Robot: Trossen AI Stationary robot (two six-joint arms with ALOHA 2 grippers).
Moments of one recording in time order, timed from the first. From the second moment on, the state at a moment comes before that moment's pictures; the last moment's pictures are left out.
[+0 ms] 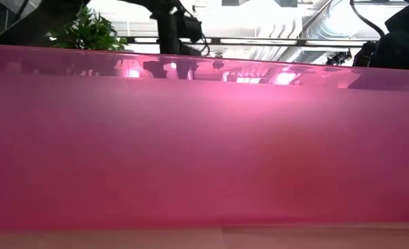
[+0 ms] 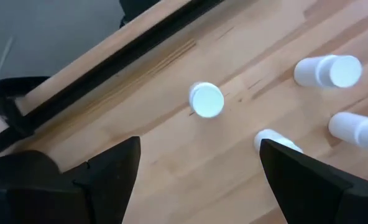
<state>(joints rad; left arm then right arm) 0.65 2.14 2.34 -1.54 -0.04 -0.35 -0.08 0.22 0.11 -0.32 0.02 0.57</state>
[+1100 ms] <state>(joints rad) 0.65 2.35 2.34 -1.50 0.06 -0.33 -0.08 0.22 0.11 -0.33 0.01 0.56</state>
